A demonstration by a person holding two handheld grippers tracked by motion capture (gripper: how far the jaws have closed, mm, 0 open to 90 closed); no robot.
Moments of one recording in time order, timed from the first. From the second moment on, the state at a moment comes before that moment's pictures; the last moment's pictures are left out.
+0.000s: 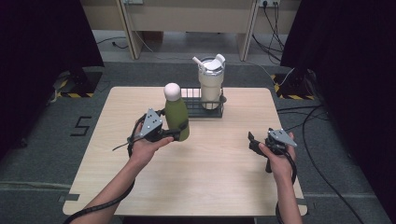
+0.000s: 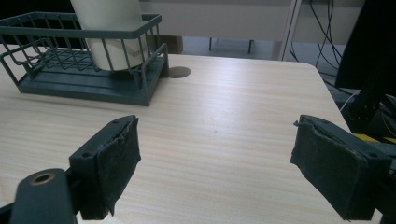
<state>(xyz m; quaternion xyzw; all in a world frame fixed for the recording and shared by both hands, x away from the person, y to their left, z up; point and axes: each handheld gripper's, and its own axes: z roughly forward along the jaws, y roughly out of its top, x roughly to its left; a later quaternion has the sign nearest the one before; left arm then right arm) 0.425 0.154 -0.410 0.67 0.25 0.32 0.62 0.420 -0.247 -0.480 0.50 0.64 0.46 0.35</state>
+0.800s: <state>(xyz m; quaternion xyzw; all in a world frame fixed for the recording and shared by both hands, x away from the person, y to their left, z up) 0.455 0.154 -0.398 0.66 0.26 0.34 0.62 0.420 -0.246 -0.482 0.51 0.64 0.46 0.35</state>
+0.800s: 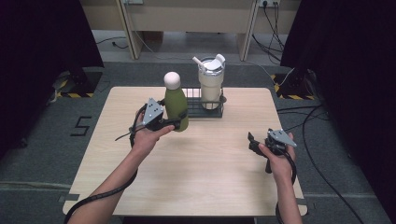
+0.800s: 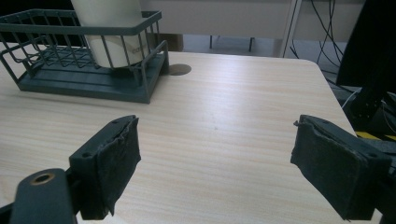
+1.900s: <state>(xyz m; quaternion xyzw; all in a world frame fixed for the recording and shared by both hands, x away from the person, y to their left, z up) 0.499 0.141 -0.380 0.64 0.28 0.36 0.62 0.422 -0.247 -0.484 0.51 0.64 0.46 0.35</state>
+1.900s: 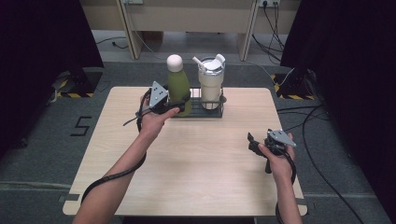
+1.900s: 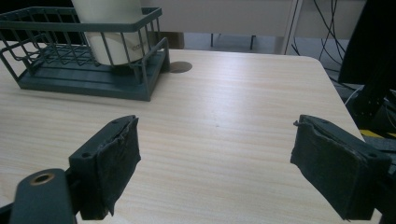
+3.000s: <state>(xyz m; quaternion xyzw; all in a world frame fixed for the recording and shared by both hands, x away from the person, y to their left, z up) 0.535 0.141 -0.372 0.63 0.30 0.38 0.61 0.423 -0.251 -0.487 0.51 0.64 0.46 0.34</state>
